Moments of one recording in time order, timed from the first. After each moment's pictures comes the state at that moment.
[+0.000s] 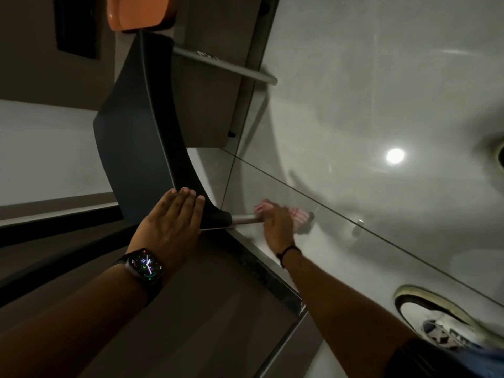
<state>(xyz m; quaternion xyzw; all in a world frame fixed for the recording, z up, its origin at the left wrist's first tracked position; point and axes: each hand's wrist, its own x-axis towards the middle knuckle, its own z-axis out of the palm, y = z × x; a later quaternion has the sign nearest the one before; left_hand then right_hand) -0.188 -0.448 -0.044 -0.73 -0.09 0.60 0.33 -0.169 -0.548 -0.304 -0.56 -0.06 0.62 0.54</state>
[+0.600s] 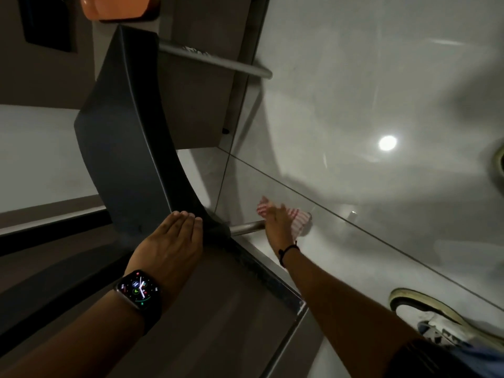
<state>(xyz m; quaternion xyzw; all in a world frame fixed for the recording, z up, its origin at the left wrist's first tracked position) -0.178 -0.439 -0.049 -0.75 -0.10 0.61 0.22 -0.158 -0.522 -0.308 -0.54 0.07 0.69 0.48</state>
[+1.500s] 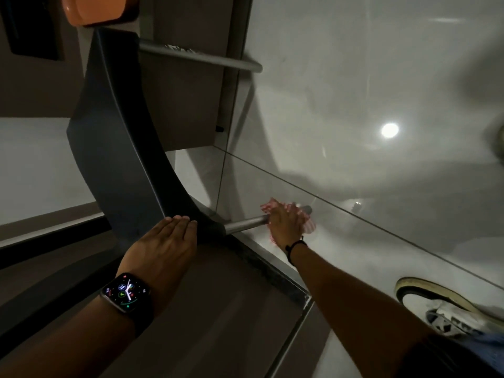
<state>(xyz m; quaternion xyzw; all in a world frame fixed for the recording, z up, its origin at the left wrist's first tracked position) -0.177 -0.438 -0.047 -0.78 -0.13 0.57 0.20 -0.174 -0.538 -0.348 -0.60 -0.03 0.70 0.39</state>
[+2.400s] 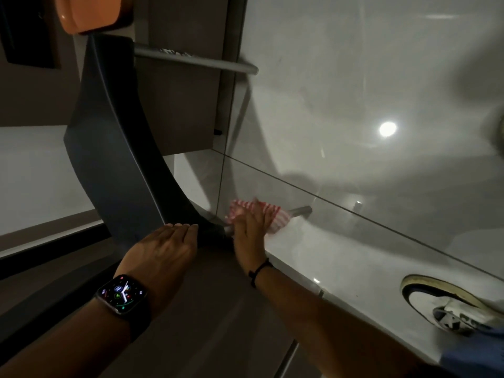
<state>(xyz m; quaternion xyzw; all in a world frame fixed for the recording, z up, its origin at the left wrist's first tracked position) -0.160 -0.436 -0.046 -0.81 -0.14 0.54 0.17 -0.183 -0.512 -0.239 -0.54 0.05 0.63 0.56</state>
